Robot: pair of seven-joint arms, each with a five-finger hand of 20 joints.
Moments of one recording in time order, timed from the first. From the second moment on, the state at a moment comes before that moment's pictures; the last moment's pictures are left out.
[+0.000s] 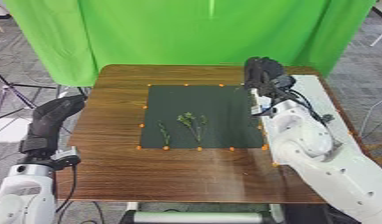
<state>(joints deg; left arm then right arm) 122.7 -53.1 -100.7 -115.0 58.4 15.8 14.2 -69.6 -45.4 50.7 -102.7 -127.3 19.7 19.4</state>
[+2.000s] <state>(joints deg) 122.8 -53.3 -100.4 -114.7 58.3 14.9 14.1 -80.6 -36.5 51.3 -111.1 -103.3 -5.9 12.9</state>
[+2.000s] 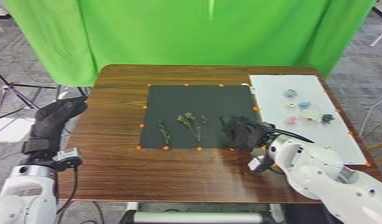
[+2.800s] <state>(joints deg) 123.0 -53.3 -100.5 -114.7 58.3 14.2 14.0 -81.5 -37.1 53.1 -111.5 -103.9 -10.3 13.5</state>
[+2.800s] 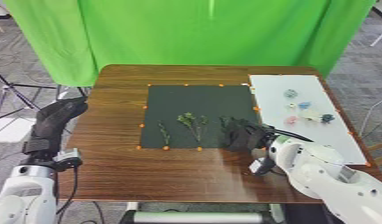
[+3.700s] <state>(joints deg) 123.4 -53.6 -101.0 -114.8 58.3 13.9 14.0 -83.6 -35.5 61.4 -116.1 -112.6 -16.2 12.7</state>
